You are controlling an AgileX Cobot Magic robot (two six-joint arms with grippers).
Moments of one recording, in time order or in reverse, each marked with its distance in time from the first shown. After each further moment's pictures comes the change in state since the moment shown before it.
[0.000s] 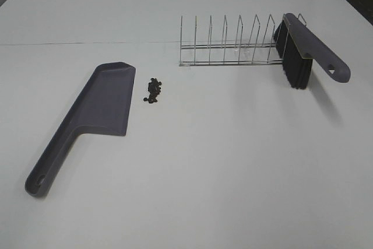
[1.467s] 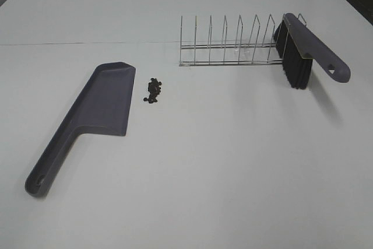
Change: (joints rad) left arm 0.000 0.000 0.000 0.000 0.000 0.000; right arm 0.000 0.000 0.000 0.000 0.000 0.000
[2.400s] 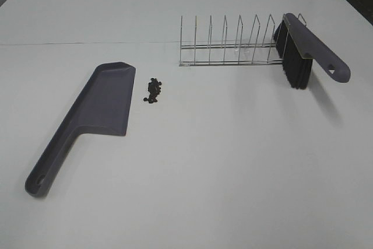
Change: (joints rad) left arm 0.000 0.000 0.000 0.002 0.000 0.000; right arm 0.000 0.000 0.000 0.000 0.000 0.000
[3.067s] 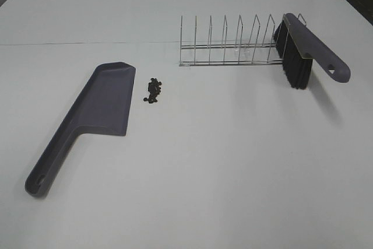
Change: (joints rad) left arm 0.000 0.131 -0.023 -0.012 -0.181 -0.059; right arm 0.000 0.000 0.000 0.000 0.000 0.000
